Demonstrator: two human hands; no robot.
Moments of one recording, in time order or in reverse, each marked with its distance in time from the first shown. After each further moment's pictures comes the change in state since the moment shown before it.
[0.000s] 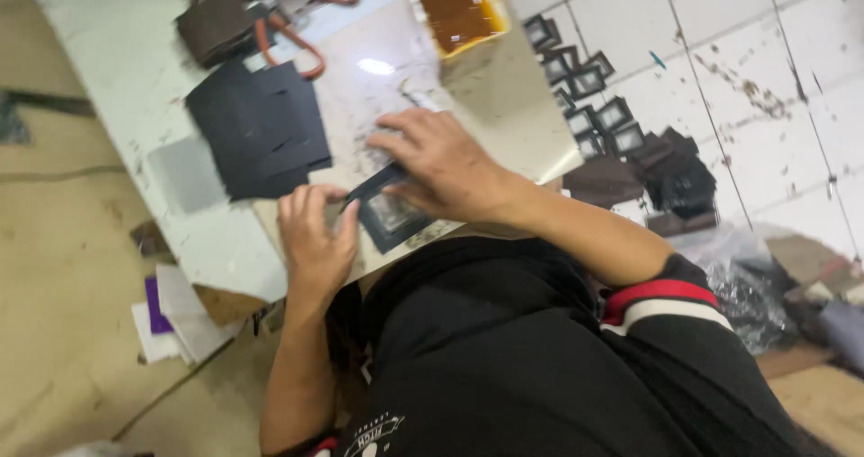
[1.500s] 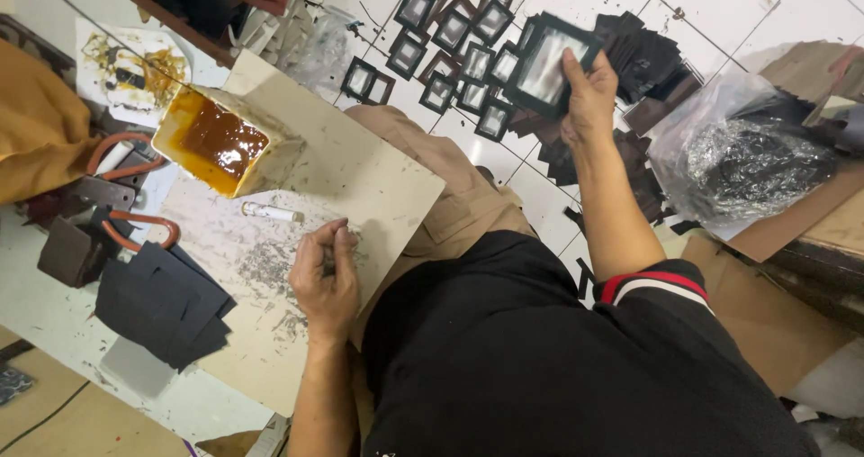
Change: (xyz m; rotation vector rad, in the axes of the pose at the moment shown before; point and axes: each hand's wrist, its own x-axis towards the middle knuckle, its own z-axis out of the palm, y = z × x) left_hand 0.074 0.124 0.098 -0.366 -0.117 0.226; right_hand -0.330 0.212 -0.030 0.765 1.525 1.053
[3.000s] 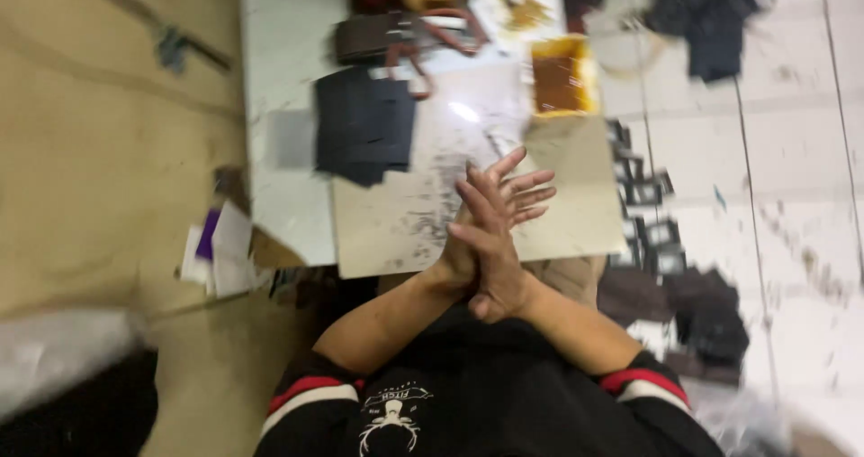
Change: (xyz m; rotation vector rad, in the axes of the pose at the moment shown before) left_hand -0.028 -0.016 0.000 -1.420 0.124 -0.244; right_hand -0.319 -0.097 0.237 0.141 -1.532 -0.740
